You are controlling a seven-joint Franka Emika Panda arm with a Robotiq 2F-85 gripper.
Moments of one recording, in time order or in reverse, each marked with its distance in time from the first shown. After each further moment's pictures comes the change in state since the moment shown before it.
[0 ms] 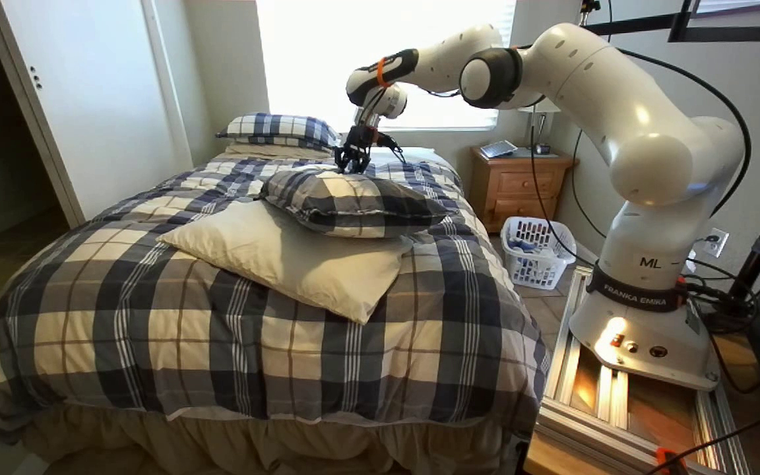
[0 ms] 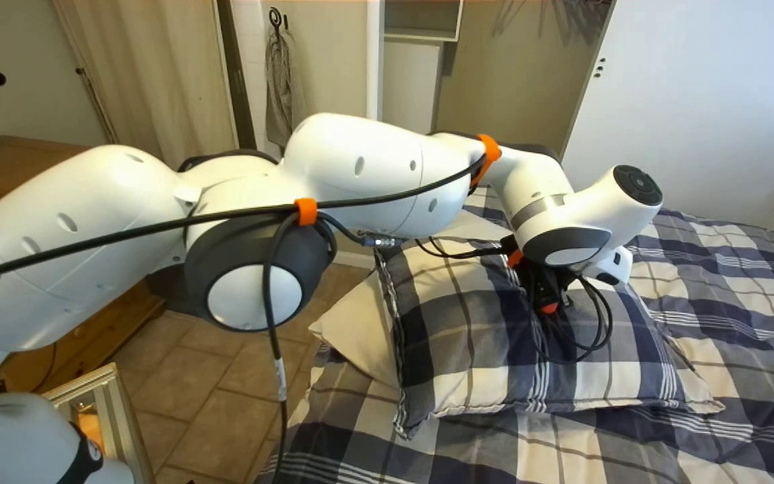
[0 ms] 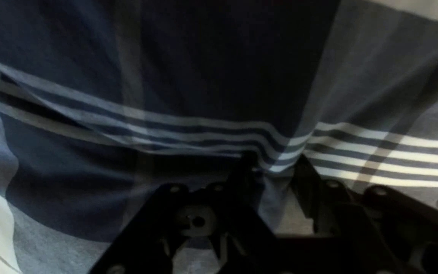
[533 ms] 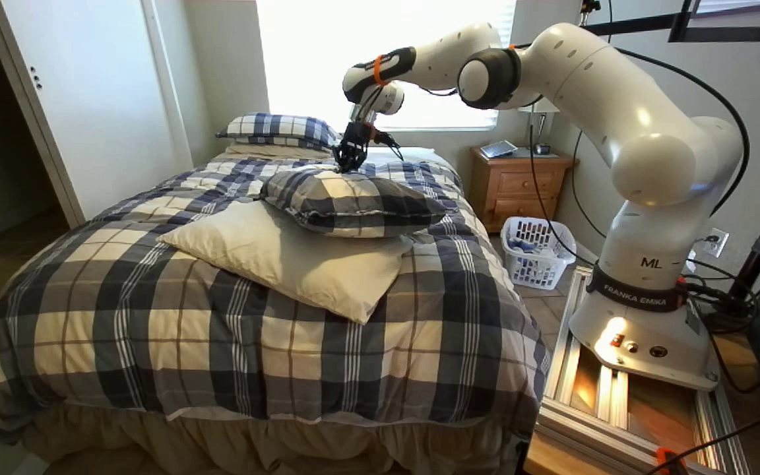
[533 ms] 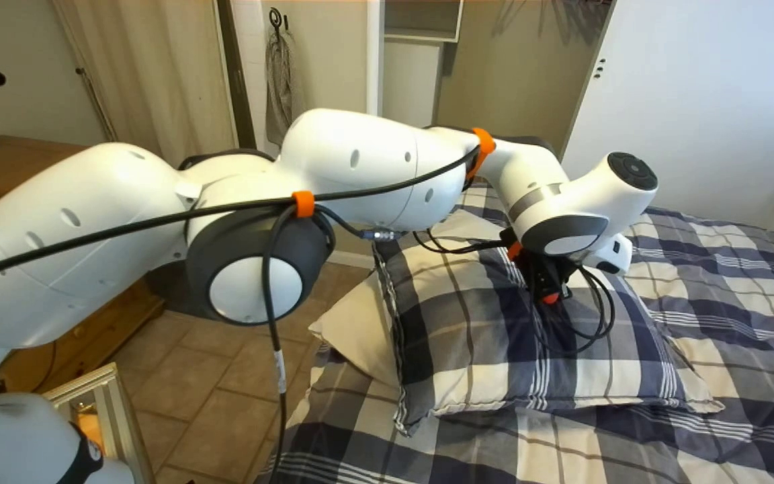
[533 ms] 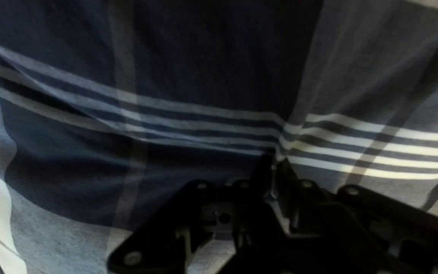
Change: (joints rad) arm 0.026 -0.001 -0.022 0.022 -0.013 0.001 0.009
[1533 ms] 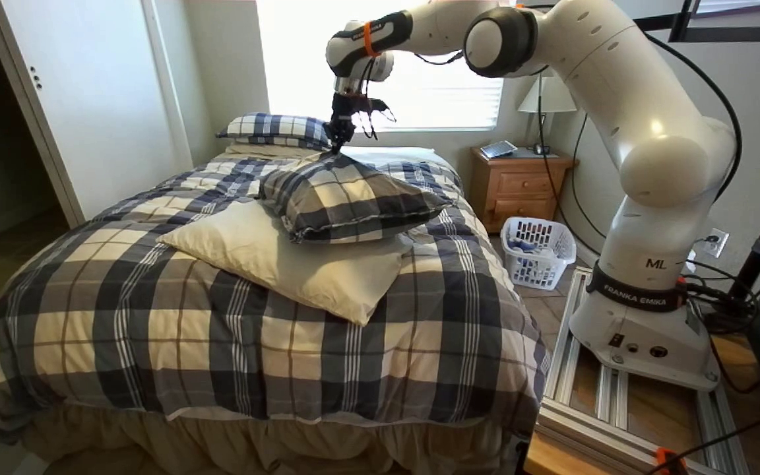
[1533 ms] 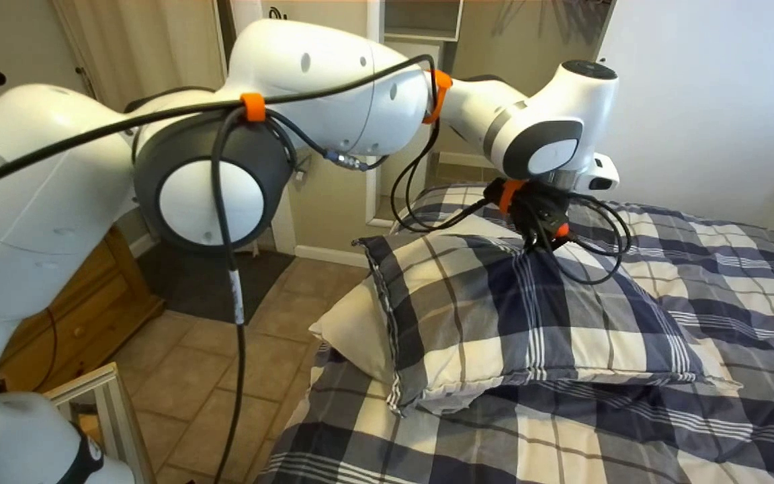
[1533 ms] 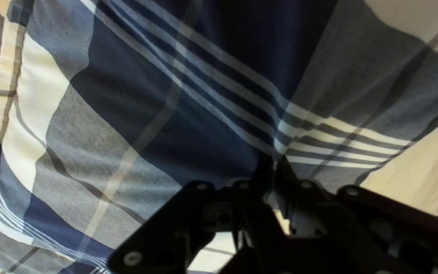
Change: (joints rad) arm 0.117 -0.204 -0.045 -0.131 -0.210 0.005 -0.138
